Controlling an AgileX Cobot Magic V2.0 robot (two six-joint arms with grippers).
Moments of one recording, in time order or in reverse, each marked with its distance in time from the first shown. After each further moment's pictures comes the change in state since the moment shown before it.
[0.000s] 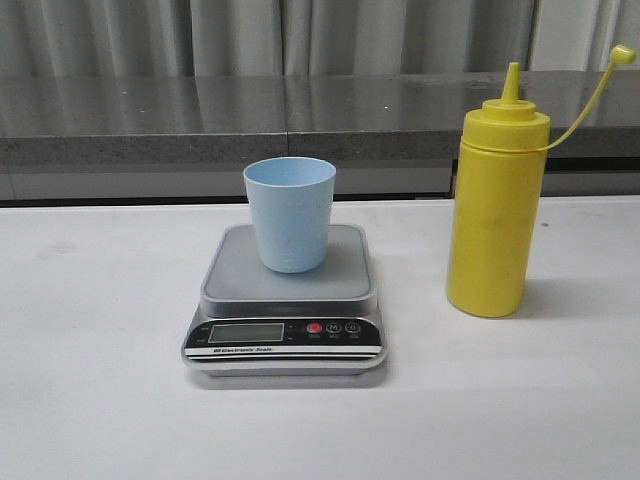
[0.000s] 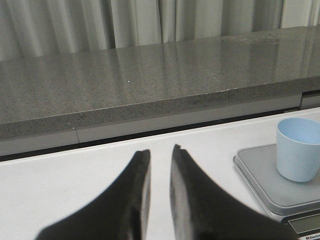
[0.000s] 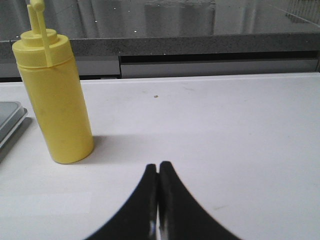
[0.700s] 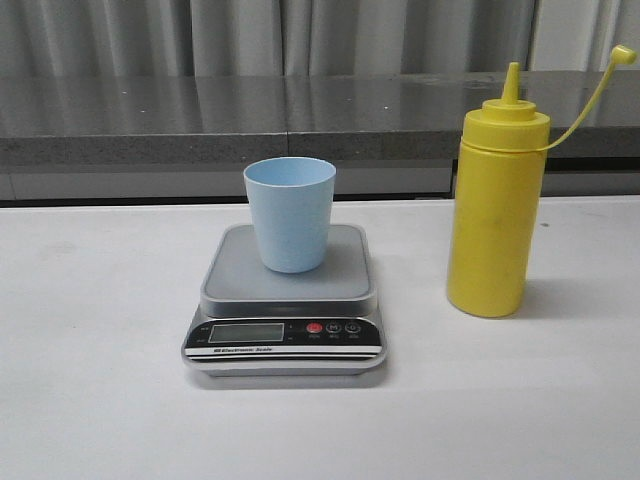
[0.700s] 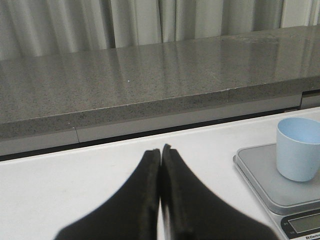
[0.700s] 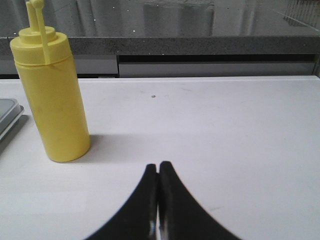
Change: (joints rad) left arm 0.000 0.000 0.000 0.000 0.000 0.000; right arm 0.000 0.000 0.000 -0.021 0.000 0.000
